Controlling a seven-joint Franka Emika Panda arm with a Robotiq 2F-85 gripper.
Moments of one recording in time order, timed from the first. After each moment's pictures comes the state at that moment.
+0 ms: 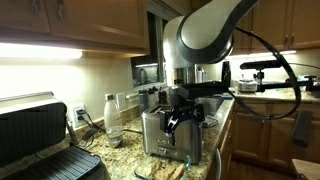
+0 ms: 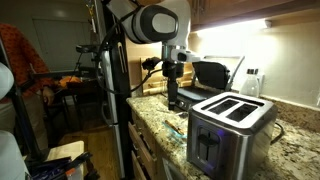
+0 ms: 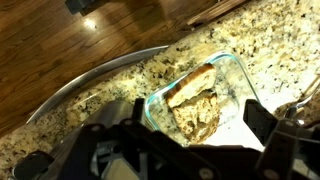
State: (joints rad) arm -0.04 -0.09 0.11 -2.40 0.08 2.29 0.54
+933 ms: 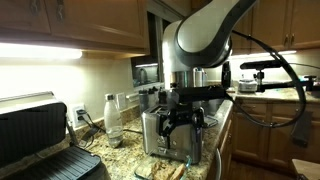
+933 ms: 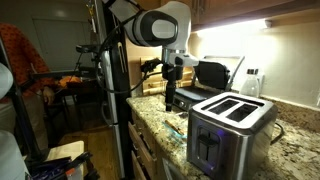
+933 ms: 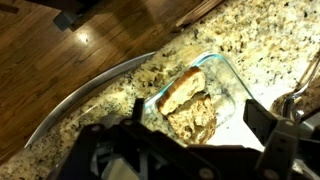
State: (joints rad) arm -0.02 -0.07 0.11 -2.40 0.14 2.33 0.64
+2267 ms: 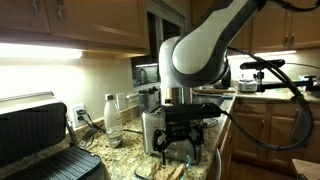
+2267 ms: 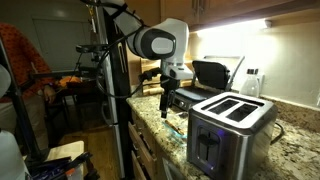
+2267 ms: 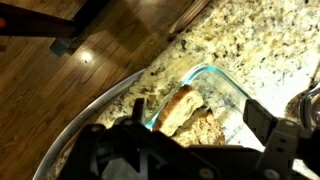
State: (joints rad) arm 0.02 0.03 0.11 -2.41 0.18 2.42 0.80
